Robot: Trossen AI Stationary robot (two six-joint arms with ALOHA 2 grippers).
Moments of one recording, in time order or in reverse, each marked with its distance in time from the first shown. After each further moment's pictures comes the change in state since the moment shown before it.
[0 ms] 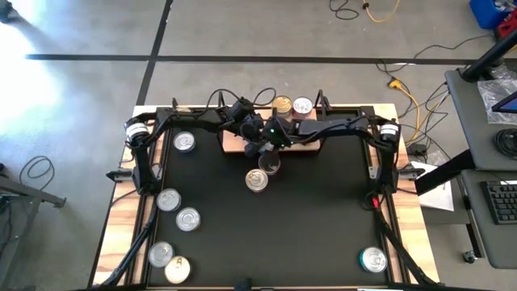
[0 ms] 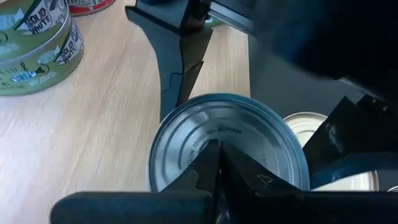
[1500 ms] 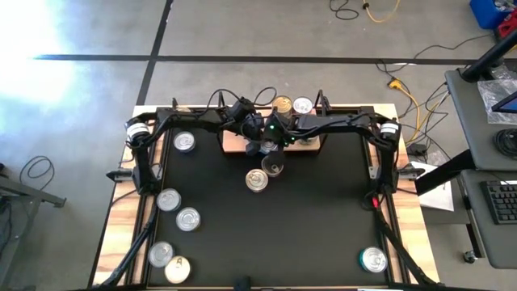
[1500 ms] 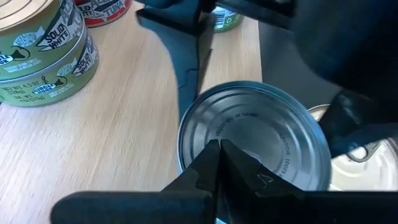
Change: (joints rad) left arm 0.002 0.011 0.002 0.023 -0.046 0.026; right arm -0.032 0.002 0.055 -0.159 -0.035 -0.142
